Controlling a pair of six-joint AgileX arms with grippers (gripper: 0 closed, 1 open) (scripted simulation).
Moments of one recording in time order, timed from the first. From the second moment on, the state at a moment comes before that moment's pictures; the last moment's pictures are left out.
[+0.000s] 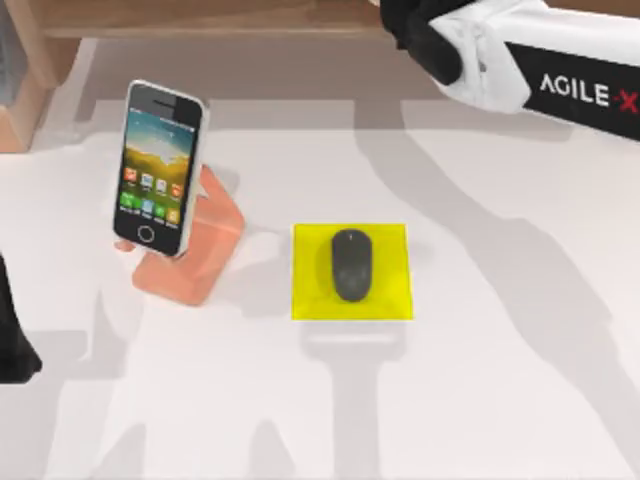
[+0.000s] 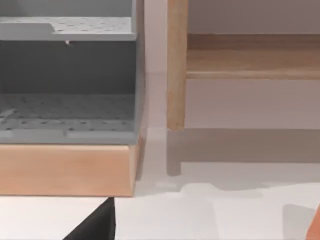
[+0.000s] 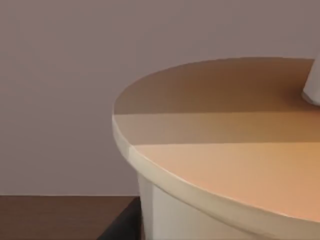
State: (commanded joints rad) left arm 0.00 0.00 0.00 0.00 0.00 0.00; right arm 0.53 2.23 1.78 0.45 0.57 0.01
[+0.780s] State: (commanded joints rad) left arm 0.00 0.00 0.00 0.00 0.00 0.00; right arm 0.53 2.23 1.78 0.45 0.57 0.01
